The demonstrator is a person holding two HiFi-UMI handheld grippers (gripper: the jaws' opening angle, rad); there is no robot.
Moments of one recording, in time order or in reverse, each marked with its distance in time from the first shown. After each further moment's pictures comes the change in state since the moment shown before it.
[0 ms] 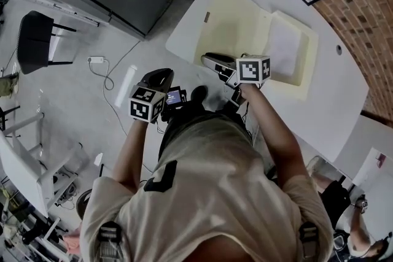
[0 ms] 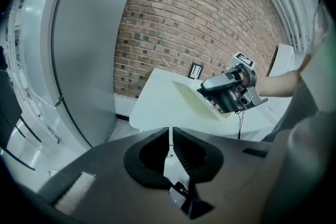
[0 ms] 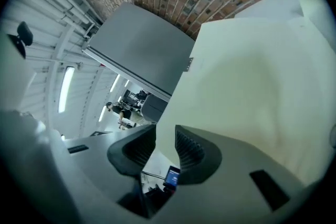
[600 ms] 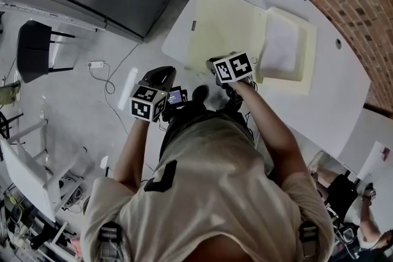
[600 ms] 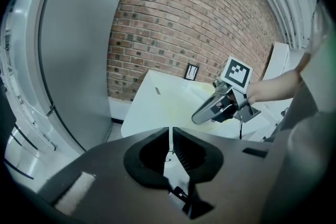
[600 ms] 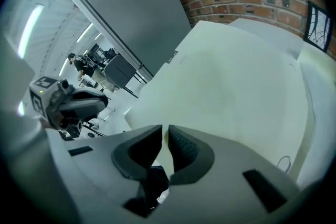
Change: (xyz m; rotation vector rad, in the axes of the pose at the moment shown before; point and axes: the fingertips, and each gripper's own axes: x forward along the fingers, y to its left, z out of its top) left arm 0.012 -0.010 0.021 0.039 -0.006 -0.036; right arm -0.001 -0.072 -0.044 -0.215 0.351 -0.445
